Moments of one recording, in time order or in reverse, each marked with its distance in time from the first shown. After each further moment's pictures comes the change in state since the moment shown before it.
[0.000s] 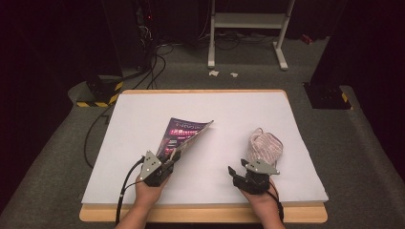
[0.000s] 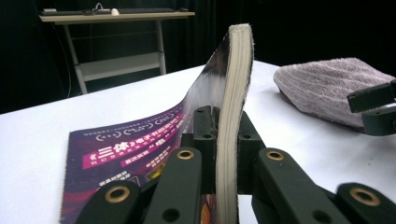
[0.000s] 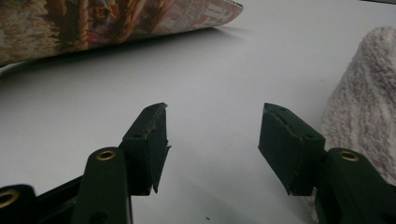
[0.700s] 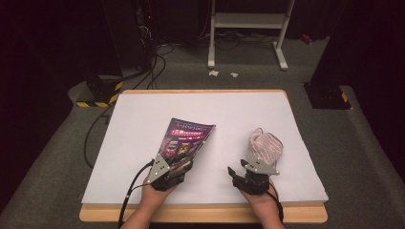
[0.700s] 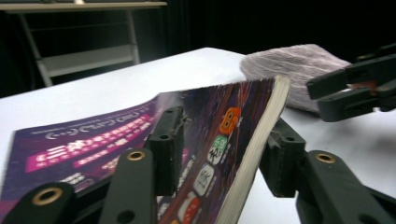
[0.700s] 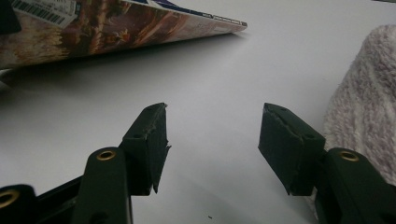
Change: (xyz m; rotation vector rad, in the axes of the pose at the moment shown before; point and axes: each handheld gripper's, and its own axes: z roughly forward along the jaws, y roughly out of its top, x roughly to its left) left arm -0.018 -0.002 0.008 0.033 -0.126 -0.004; right arm 0.001 -0.001 0.000 0.002 0.000 0.000
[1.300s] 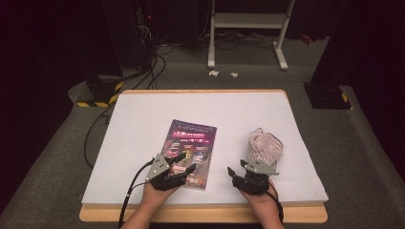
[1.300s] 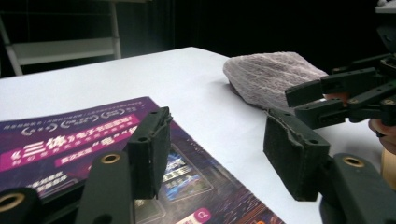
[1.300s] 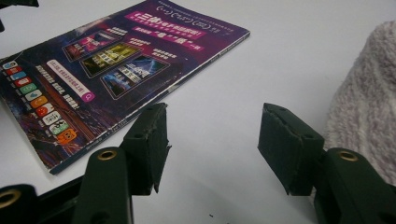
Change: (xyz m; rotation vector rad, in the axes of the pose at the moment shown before) left arm 0.005 0.001 0.000 -0.003 -0.048 -0.084; right arm 0.000 -0.001 0.001 0.008 0.005 -0.002
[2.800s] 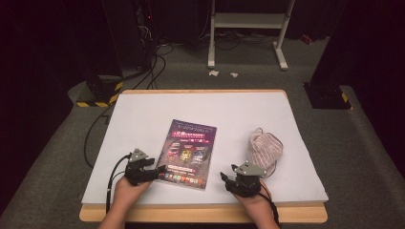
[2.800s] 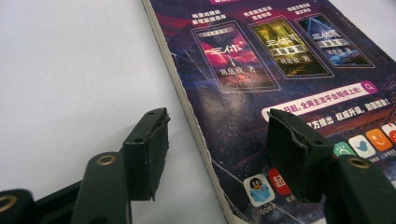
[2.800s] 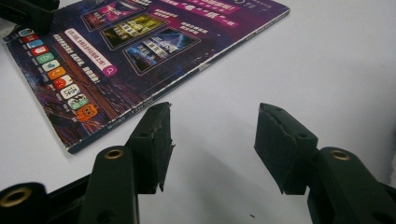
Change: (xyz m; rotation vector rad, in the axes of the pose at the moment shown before) left arm 0.078 -0.024 -0.034 0.453 0.214 -0.167; right arm 0.017 -0.006 0.017 0.070 0.053 -0.063
